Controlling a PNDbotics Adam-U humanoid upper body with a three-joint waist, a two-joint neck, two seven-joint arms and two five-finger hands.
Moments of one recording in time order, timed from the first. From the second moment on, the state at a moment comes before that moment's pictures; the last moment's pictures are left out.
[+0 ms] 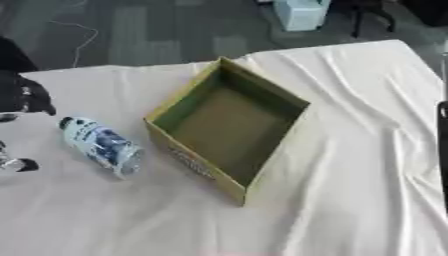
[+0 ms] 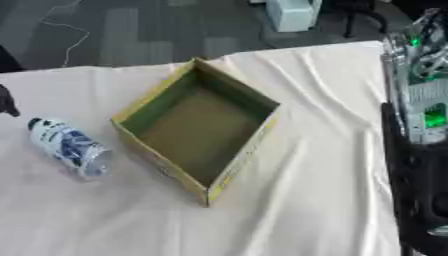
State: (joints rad) left arm -0.65 1.00 -0.38 -1.47 -1.00 -0.49 -0.41; right arm -0.64 -0.35 -0.09 -1.99 0.20 -0.63 -0.62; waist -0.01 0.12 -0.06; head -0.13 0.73
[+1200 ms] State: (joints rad) left arm -0.72 0.96 -0.44 -1.56 -0.62 -0.45 -0.59; right arm -0.66 -0.34 -0.08 -1.99 0.18 -0.63 -0.62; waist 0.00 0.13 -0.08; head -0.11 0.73
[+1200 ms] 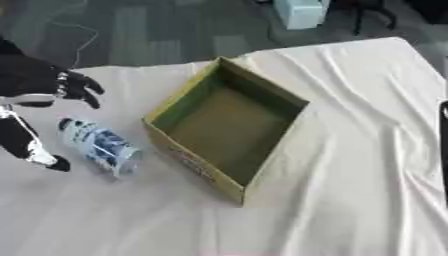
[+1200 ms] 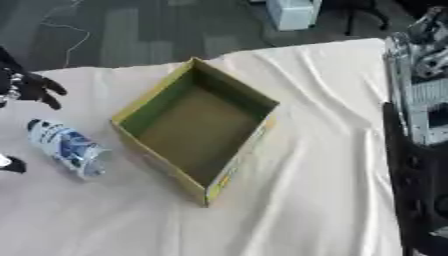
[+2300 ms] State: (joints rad) left arm -0.75 0.92 -0.47 -1.53 -0.61 -0.48 -0.61; right arm -0.70 -0.32 -0.08 -1.99 0.16 -0.63 -0.62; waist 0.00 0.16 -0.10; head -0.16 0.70
